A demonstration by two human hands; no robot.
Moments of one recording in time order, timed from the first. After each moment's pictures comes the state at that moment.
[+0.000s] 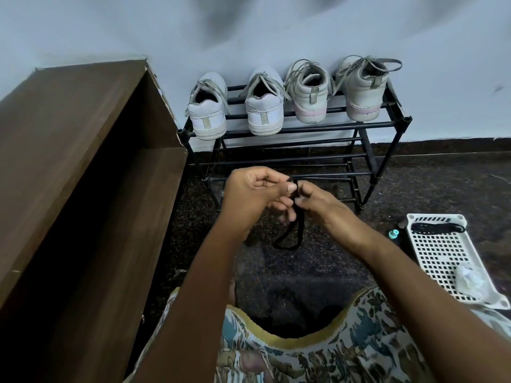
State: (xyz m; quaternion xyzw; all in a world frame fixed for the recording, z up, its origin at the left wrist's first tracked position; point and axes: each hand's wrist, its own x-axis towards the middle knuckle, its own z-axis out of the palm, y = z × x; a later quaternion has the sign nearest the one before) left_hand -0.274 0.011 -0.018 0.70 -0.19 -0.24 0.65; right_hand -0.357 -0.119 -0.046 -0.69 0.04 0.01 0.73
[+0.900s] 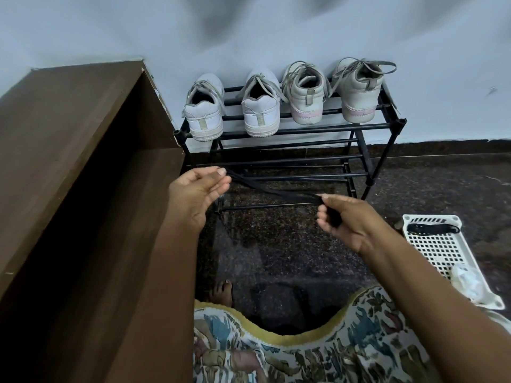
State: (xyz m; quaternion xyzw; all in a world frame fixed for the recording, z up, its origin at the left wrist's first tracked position) left_hand -0.231 0.052 -0.025 0.62 0.06 -0.18 0.76; right_hand -0.360 -0.145 -0.062 -0.43 0.40 -0.04 0.81
